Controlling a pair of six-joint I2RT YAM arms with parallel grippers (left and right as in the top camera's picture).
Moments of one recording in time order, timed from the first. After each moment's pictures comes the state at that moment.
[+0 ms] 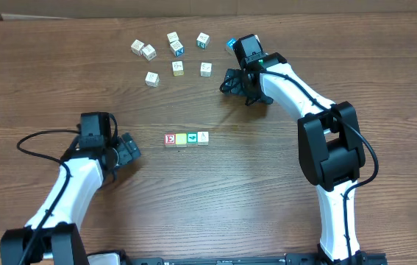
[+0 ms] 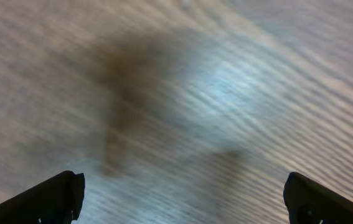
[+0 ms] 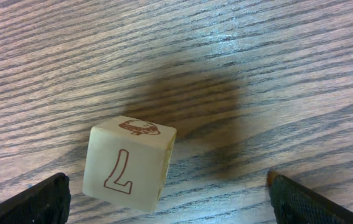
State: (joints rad) left arm 0.06 1.44 0.71 -0.46 -0.09 -0.43; right arm 0.37 2.29 1.79 -0.74 0.07 0.59
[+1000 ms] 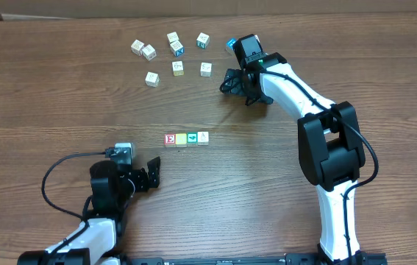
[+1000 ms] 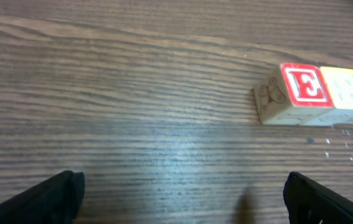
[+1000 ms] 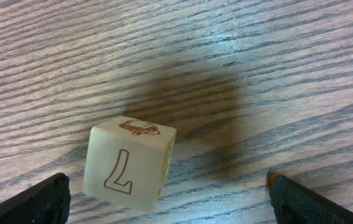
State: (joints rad) left arm 0.02 1.30 0.10 0.52 0.20 -0.12; right arm 0.37 2.29 1.79 -0.74 0.07 0.59
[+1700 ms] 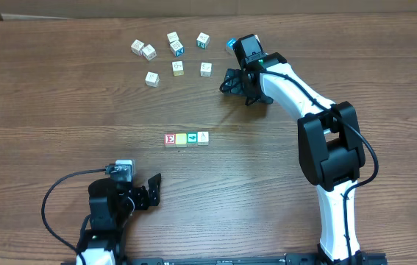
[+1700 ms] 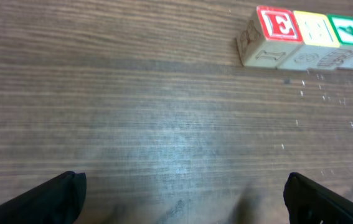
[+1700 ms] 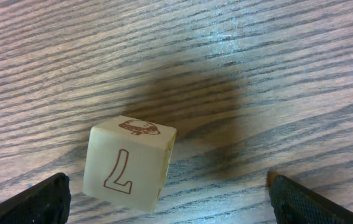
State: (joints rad) left arm 0.02 0.85 0.01 0.12 0.21 -0.10; right arm 0.37 2.29 1.79 -0.74 0.07 0.59
